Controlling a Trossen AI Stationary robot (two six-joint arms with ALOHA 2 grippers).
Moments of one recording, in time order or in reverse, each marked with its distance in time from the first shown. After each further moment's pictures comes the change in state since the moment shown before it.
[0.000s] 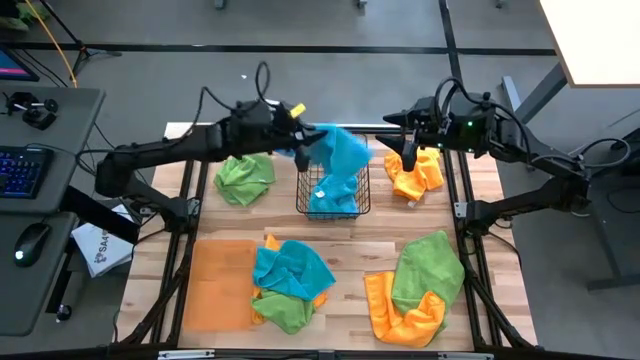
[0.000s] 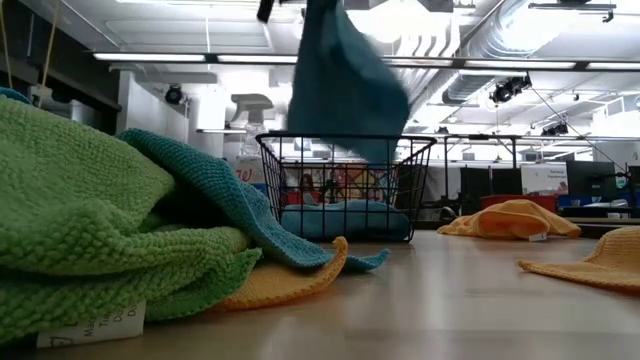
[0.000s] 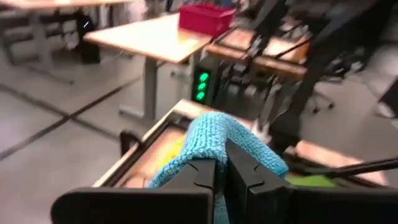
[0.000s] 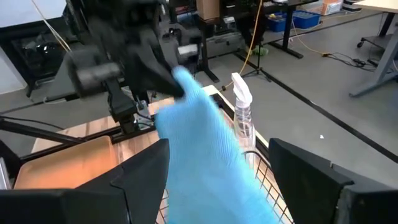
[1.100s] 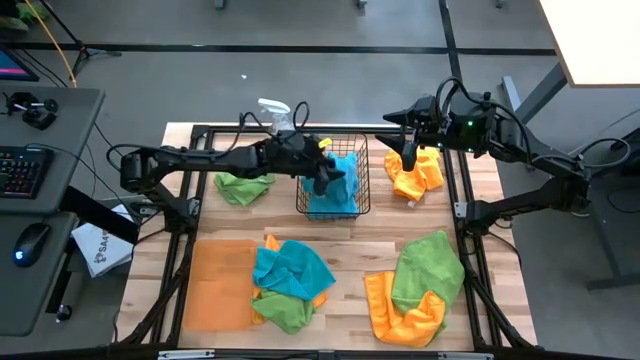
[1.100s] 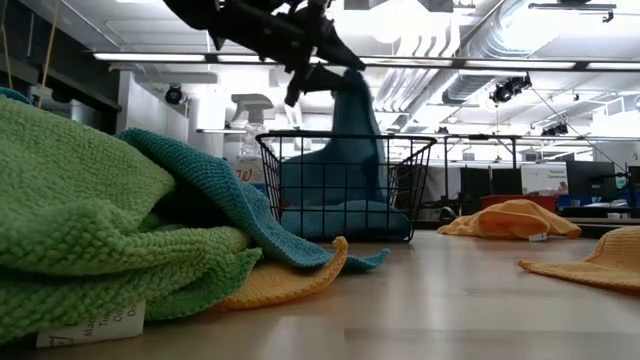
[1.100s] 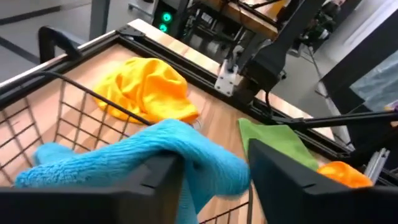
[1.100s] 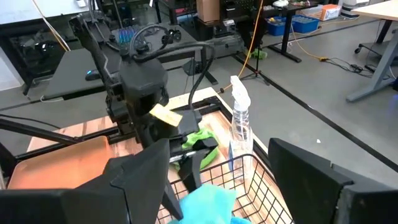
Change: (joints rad) left arm 0.010 0.191 -0.249 0.310 0.236 -0.222; right arm 0.000 0.000 0.000 0.010 0.002 -0.025
